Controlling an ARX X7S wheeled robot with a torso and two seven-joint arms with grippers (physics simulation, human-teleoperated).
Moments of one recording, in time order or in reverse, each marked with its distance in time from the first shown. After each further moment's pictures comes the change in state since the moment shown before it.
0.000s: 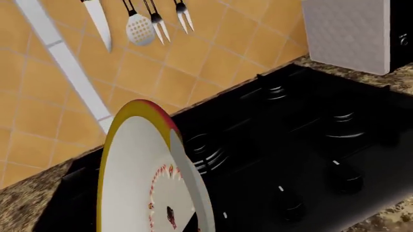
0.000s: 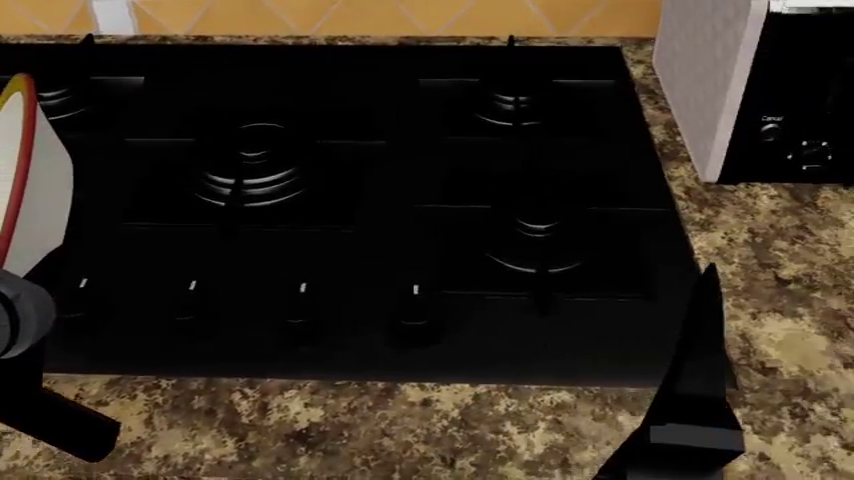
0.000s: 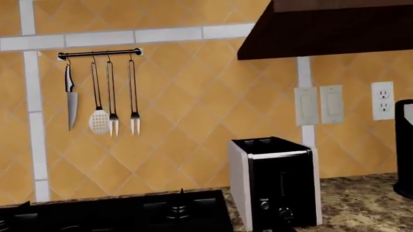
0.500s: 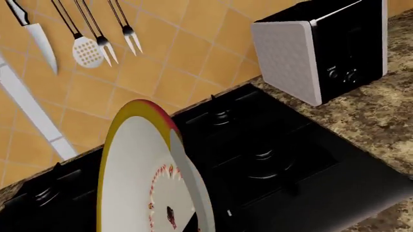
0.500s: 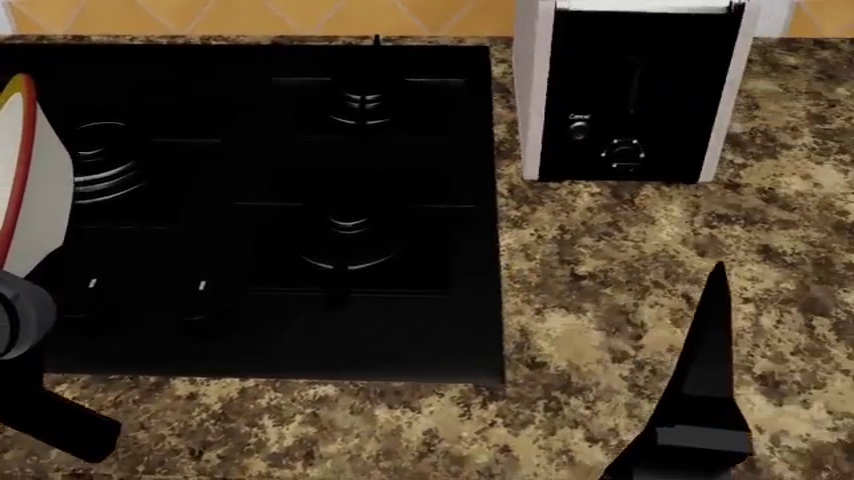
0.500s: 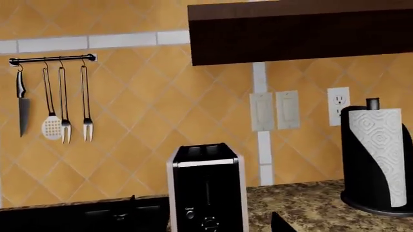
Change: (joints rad) left arm -0.002 -0.001 0.007 0.003 -0.004 0.009 -0.008; right arm -0.004 0.010 0.000 0.000 -0.011 -0.010 0.001
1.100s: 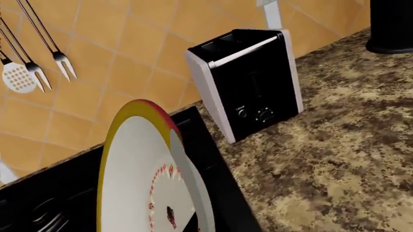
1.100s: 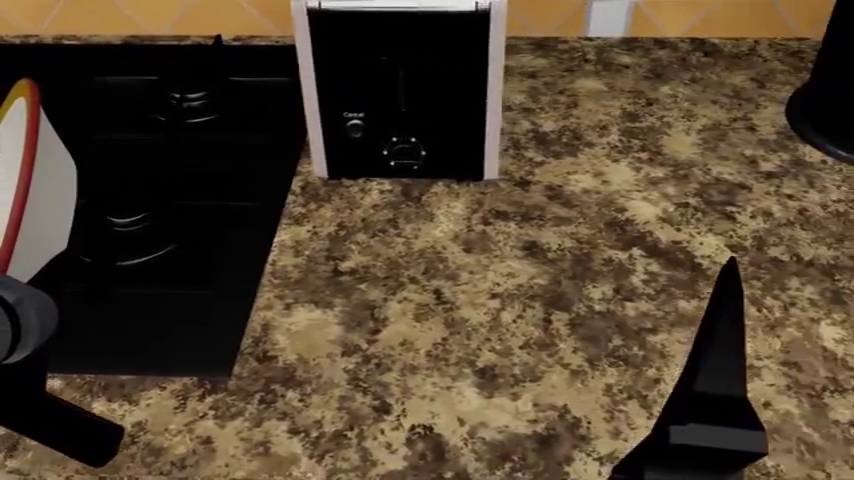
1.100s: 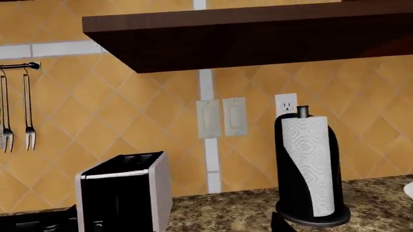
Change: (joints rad) left arm 0.009 -0.002 0.005 0.006 0.003 0.015 0.001; right arm 0.004 0.016 0.004 -0.007 0.002 -0.012 0.000
